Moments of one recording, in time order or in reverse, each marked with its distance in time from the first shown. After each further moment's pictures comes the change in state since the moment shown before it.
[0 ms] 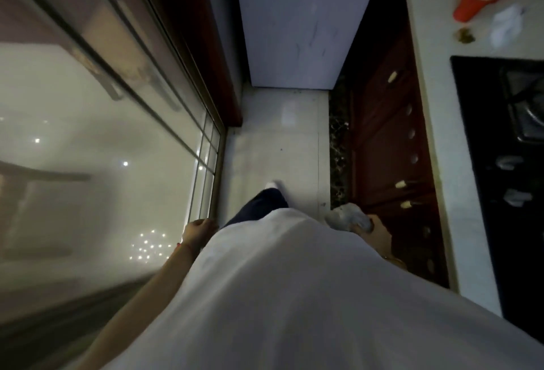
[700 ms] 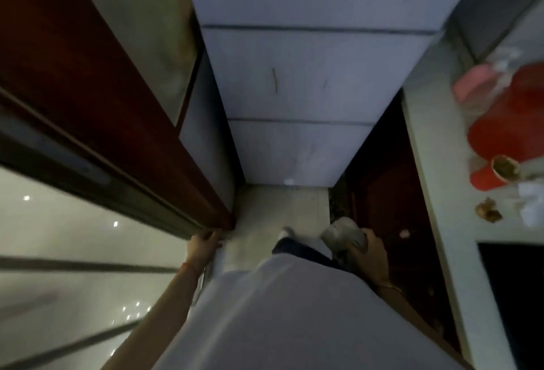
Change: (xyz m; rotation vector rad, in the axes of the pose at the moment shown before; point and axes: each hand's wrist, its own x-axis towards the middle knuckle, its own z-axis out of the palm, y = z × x) left_hand 0.210 0.435 0.054 0.066 0.022 0.242; right_hand 0.314 -0.324 -0.117 0.042 0.222 -0.244
